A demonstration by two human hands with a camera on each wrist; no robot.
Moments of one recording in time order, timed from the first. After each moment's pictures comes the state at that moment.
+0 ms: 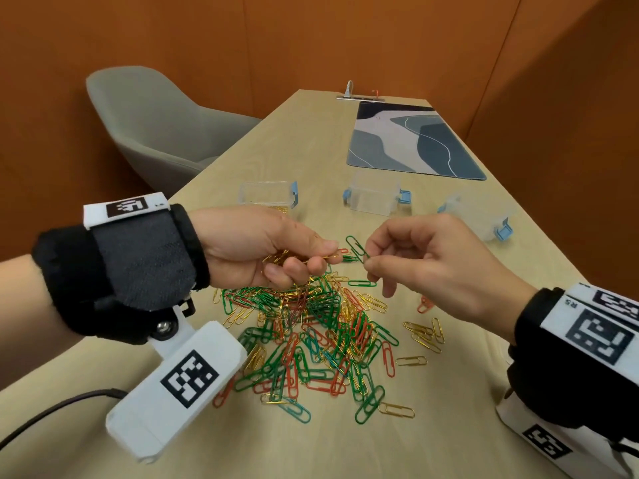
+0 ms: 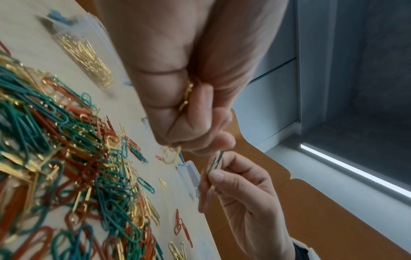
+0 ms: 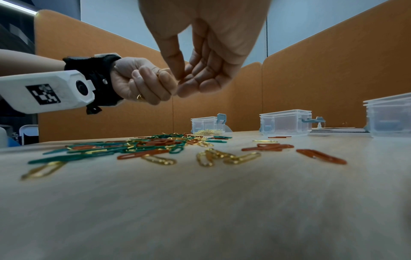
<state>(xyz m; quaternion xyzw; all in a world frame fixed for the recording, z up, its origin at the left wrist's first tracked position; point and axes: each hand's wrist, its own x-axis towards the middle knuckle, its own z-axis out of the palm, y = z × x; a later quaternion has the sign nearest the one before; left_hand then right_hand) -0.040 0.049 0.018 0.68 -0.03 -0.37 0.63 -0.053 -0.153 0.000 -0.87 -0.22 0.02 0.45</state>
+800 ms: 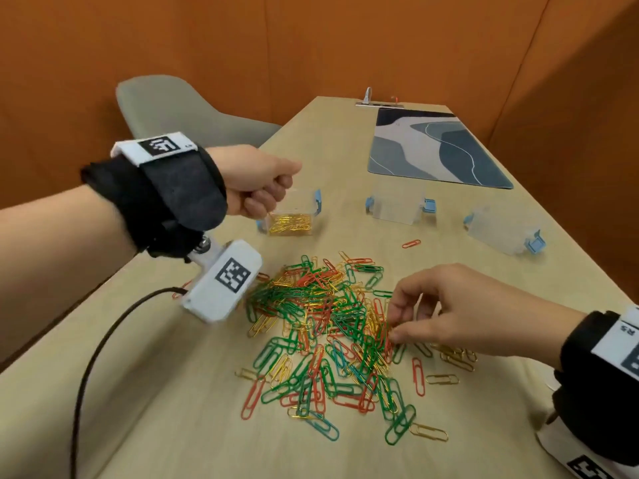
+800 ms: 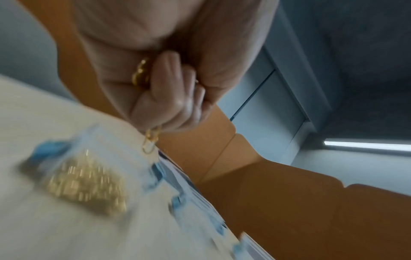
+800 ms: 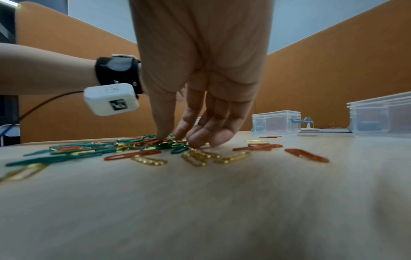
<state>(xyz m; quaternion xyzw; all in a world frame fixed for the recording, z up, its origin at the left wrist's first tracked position) 0.024 0.087 0.039 0.80 0.10 -0.16 0.57 -0.045 -0.155 -0.011 -0.94 -0.21 0.15 0.23</state>
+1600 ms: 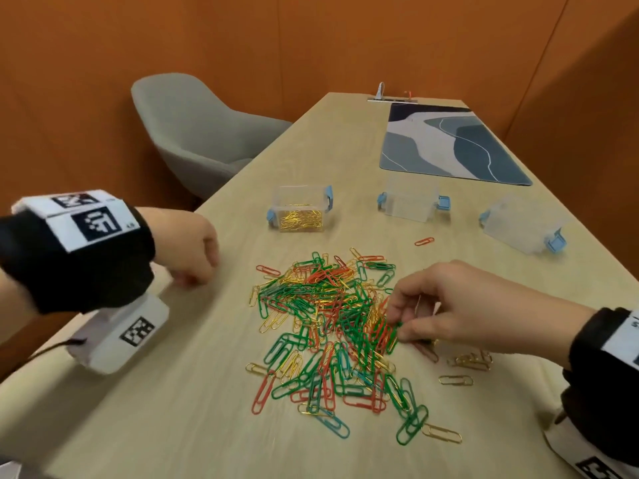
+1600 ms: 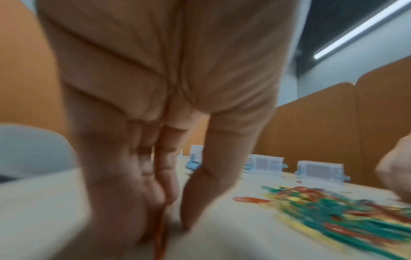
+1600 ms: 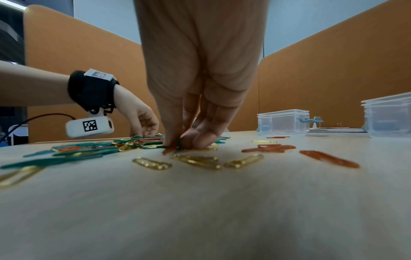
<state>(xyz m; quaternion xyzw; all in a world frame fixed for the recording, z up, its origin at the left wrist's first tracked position) -0.022 0.153 0.006 0.97 0.09 -0.23 0.07 -0.041 -0.146 -0.011 -0.92 -0.25 0.18 0.23</state>
